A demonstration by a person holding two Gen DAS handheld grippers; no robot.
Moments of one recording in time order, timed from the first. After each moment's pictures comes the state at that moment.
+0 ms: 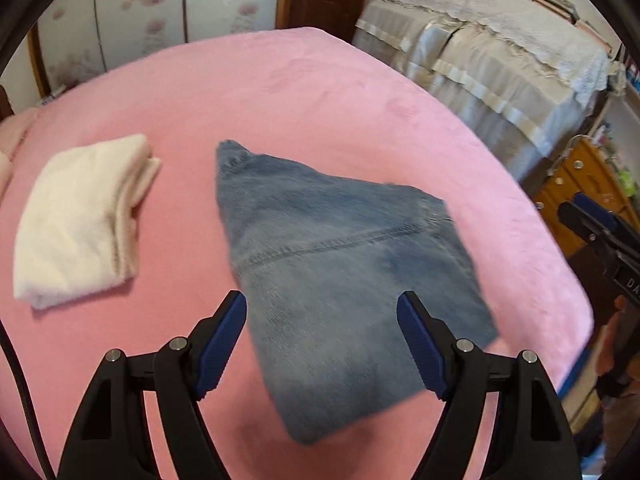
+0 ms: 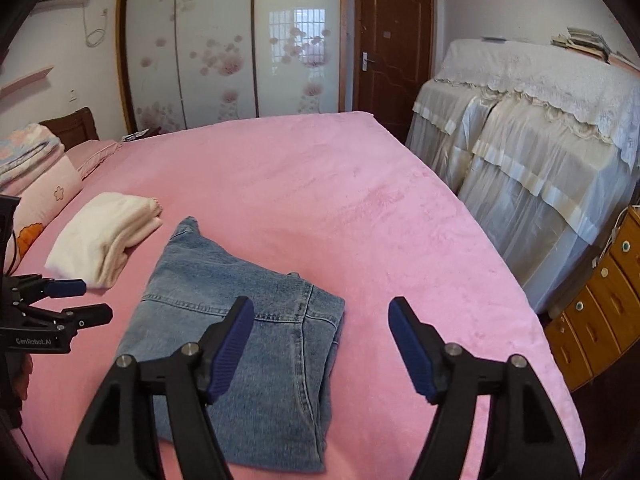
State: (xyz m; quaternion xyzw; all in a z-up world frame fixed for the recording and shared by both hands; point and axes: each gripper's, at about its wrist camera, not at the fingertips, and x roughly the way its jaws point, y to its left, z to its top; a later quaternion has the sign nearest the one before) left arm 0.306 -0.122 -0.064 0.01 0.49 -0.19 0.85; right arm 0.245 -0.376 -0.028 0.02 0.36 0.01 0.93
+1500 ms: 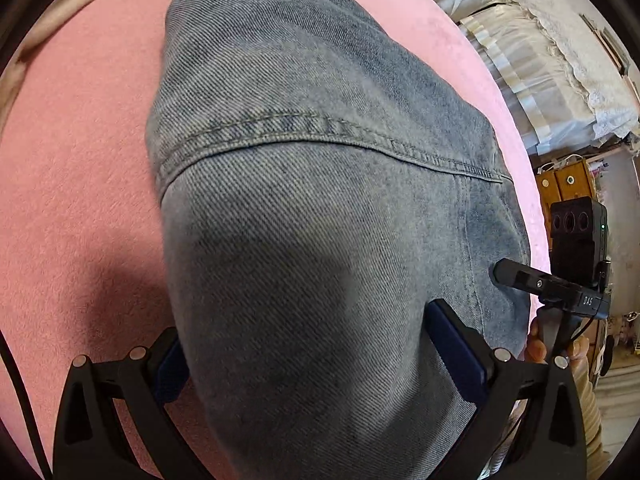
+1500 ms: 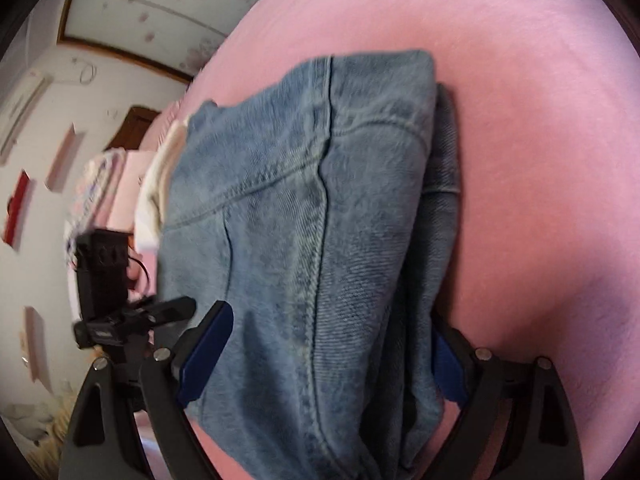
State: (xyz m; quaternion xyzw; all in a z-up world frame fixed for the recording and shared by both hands) left arm 0.385 -0.112 -0.244 -0.12 0.63 -0.23 0.73; right arm 0.341 -0.391 -0.248 0.29 0.58 0.23 0.73
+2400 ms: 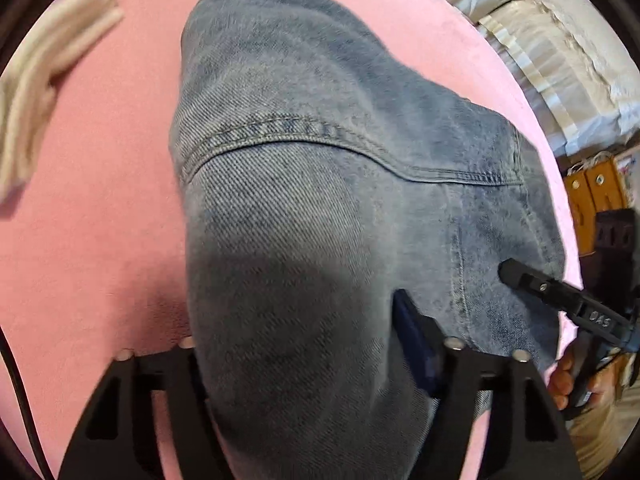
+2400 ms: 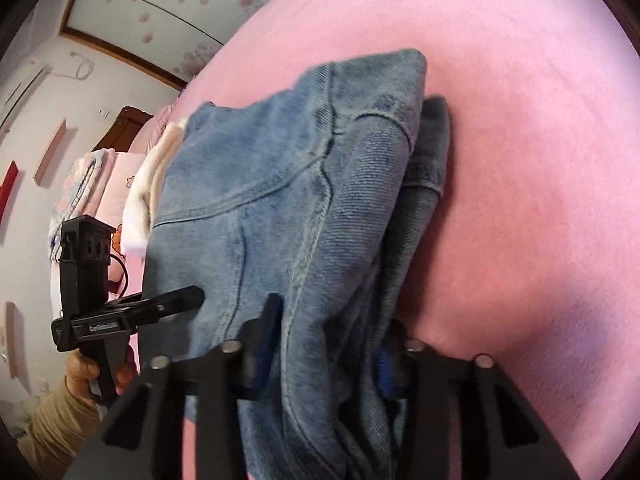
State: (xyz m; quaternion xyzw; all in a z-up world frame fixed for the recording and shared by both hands) left arm 0.374 -0.143 -0.216 -0.06 0.62 -0.17 0.77; right arm 0.322 -0.388 -0.221 0.26 0.54 0.20 0.77
